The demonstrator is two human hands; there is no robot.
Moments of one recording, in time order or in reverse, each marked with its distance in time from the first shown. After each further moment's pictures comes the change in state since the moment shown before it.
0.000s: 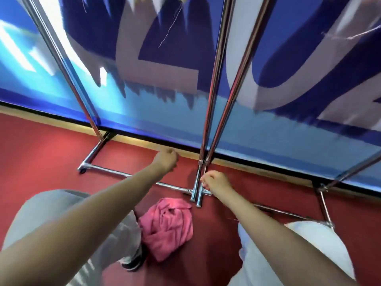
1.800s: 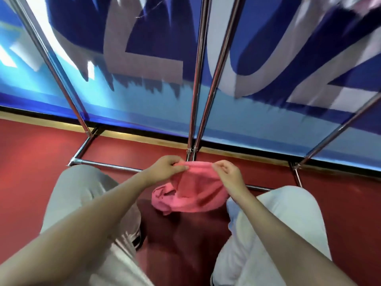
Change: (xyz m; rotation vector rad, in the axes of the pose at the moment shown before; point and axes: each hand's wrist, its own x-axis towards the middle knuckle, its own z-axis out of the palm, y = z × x) left_hand -0.090 -0.034 -0.001 0.230 -0.427 0.403; right_hand -0.102 0.024 -0.034 0.216 0.250 -0.229
